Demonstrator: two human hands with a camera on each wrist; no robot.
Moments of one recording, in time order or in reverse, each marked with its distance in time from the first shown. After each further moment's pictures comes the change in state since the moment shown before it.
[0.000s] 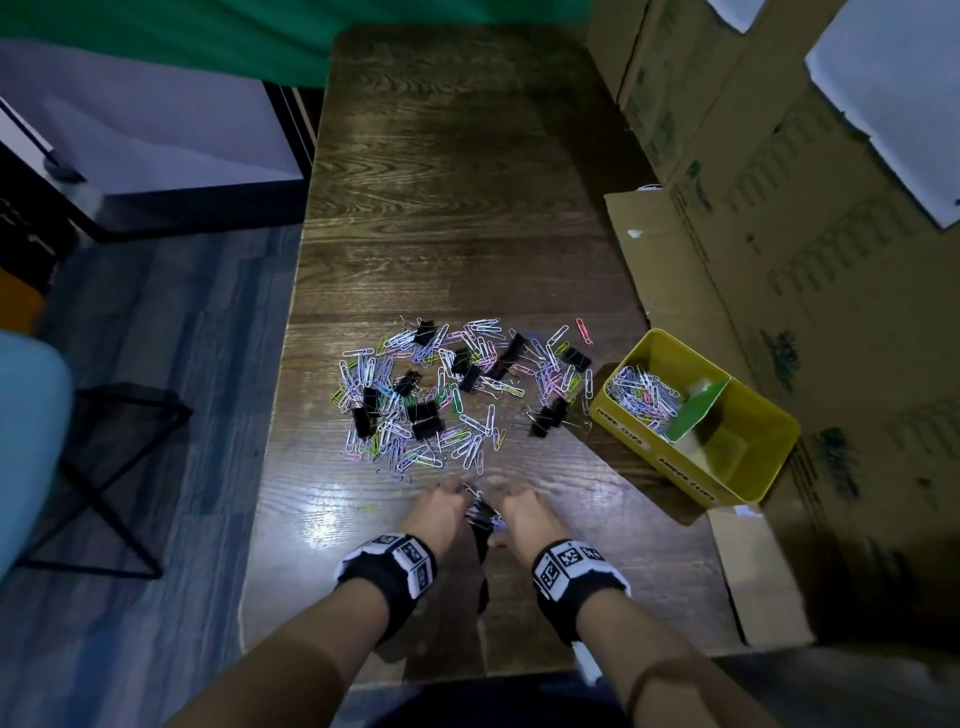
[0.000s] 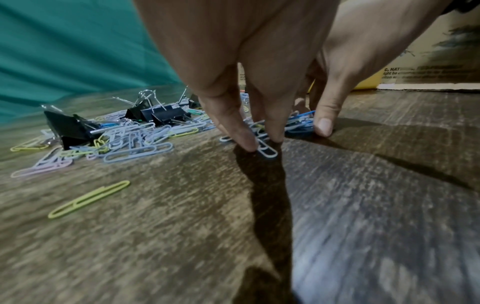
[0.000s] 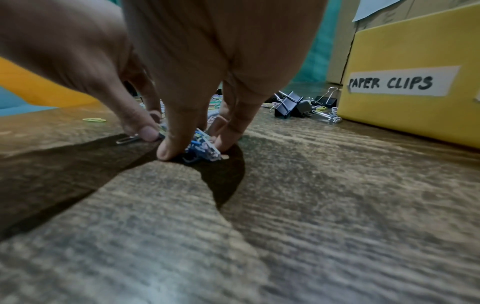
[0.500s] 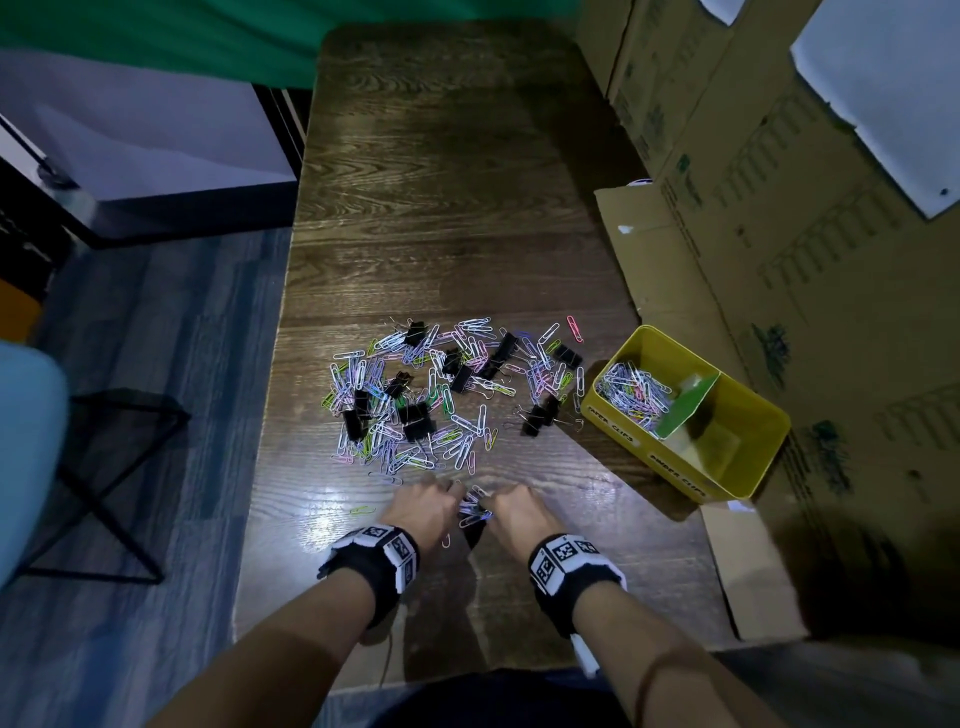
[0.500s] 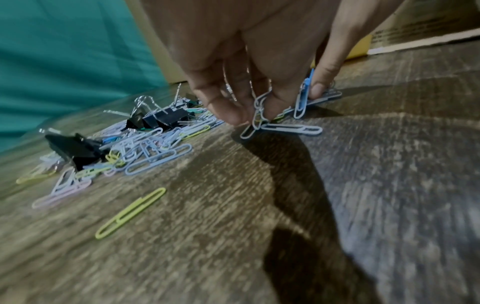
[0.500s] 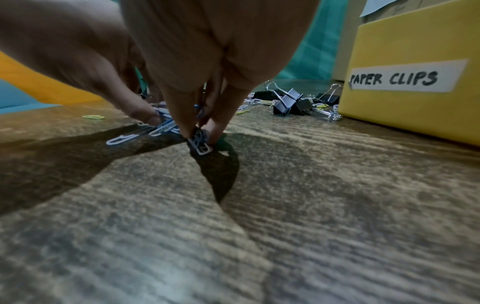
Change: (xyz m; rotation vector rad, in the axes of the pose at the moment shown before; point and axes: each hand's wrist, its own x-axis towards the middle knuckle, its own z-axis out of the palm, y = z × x) left_hand -0.002 0.007 -0.021 0.332 -0.061 0.030; right_hand -0.009 -0.005 -0.015 0.050 -0.001 0.038
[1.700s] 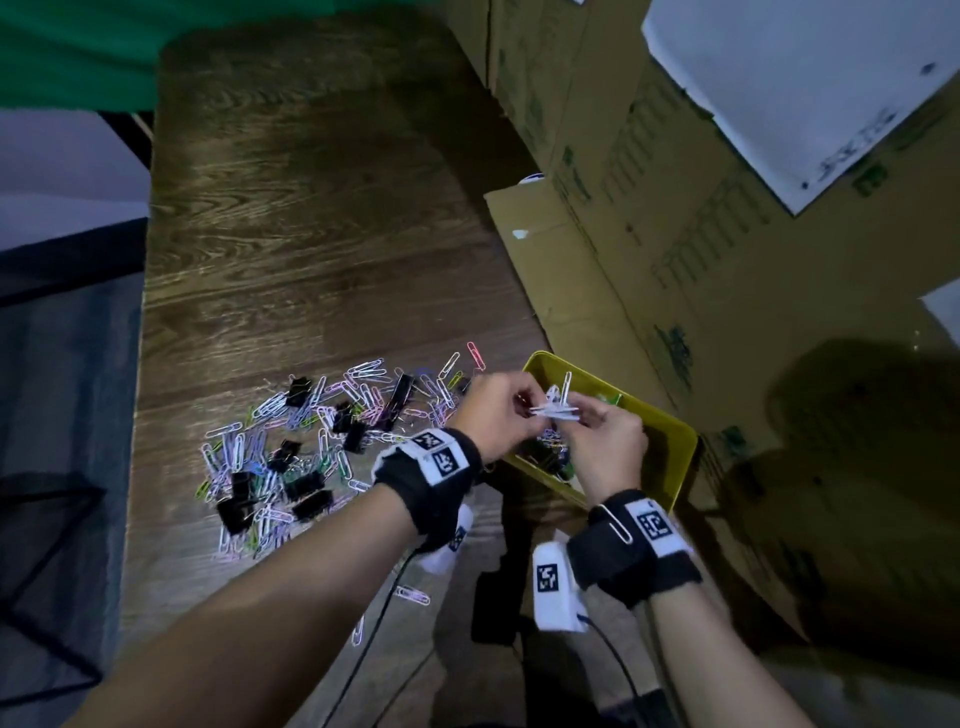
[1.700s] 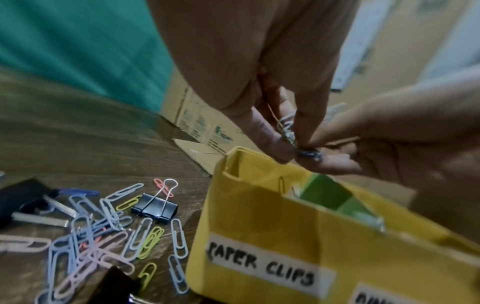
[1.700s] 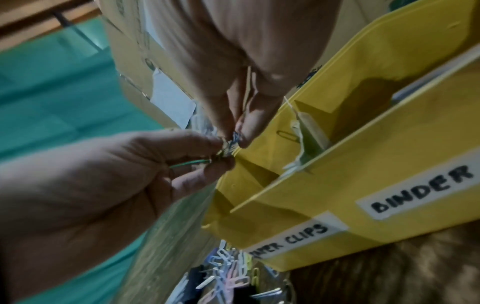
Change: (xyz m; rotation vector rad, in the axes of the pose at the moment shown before) left_hand 0.142 0.127 -0.159 -0.917 0.310 0.257; right_hand -0.020 0.116 -0.155 1.048 0.916 0.412
